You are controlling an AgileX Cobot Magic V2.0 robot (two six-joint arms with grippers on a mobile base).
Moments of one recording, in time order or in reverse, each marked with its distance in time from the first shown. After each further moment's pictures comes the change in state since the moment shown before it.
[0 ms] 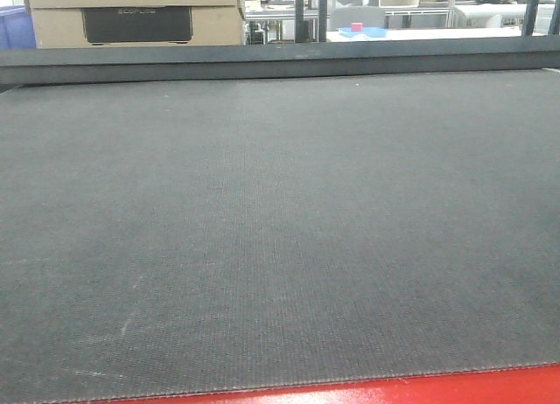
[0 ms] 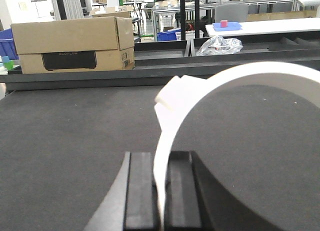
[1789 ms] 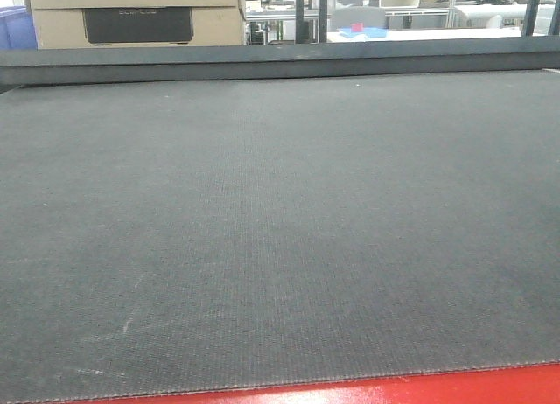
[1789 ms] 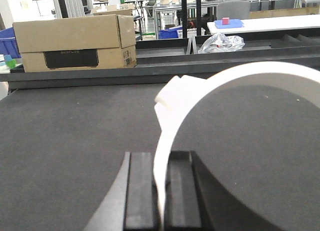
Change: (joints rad) left arm 0.000 -0.002 0.000 0.002 0.020 0.000; right arm 0.000 0.000 0.000 0.007 0.008 0.000
